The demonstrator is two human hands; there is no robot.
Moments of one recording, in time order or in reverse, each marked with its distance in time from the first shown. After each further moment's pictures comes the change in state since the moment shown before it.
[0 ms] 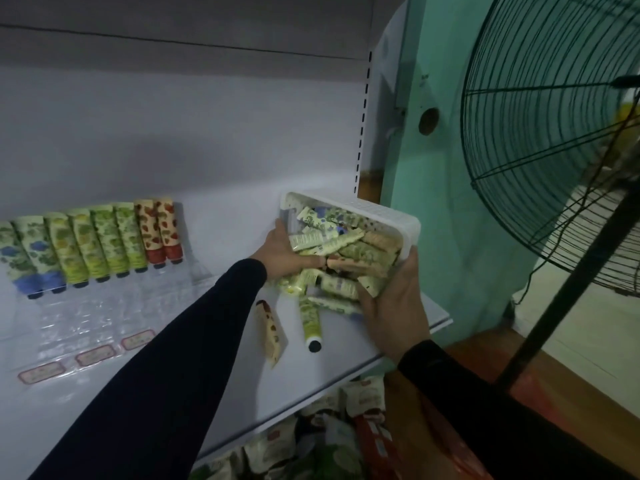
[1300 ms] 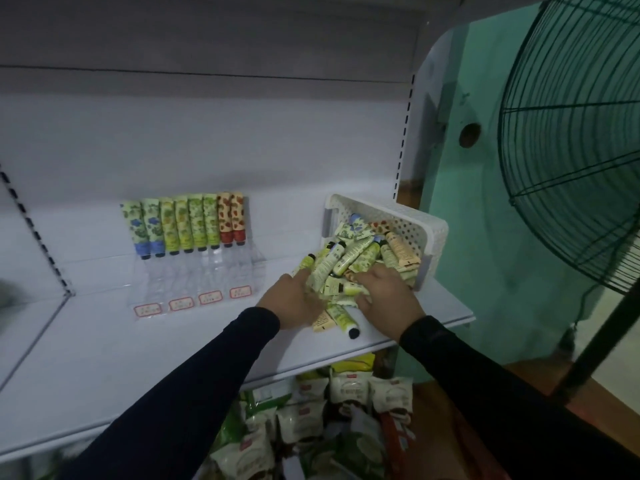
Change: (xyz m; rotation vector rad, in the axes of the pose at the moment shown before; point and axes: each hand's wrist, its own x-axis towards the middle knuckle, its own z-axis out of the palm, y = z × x) left_hand -0.148 -0.014 0.017 0.275 0.085 -0.072; right_hand -0.003 -0.046 -0.015 -0.171 -0.452 -0.345
